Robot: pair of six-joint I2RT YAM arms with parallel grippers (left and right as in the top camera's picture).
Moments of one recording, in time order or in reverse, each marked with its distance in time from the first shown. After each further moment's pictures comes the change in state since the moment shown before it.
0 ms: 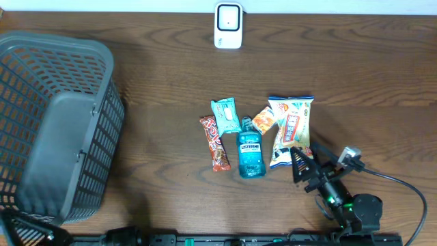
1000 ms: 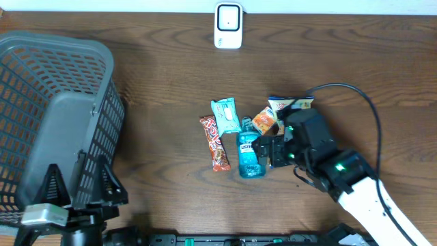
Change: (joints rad) left arm 0.000 0.000 -0.230 -0.034 0.467 0.074; right arm 0.481 1.104 0.846 -0.652 0.378 -0.310
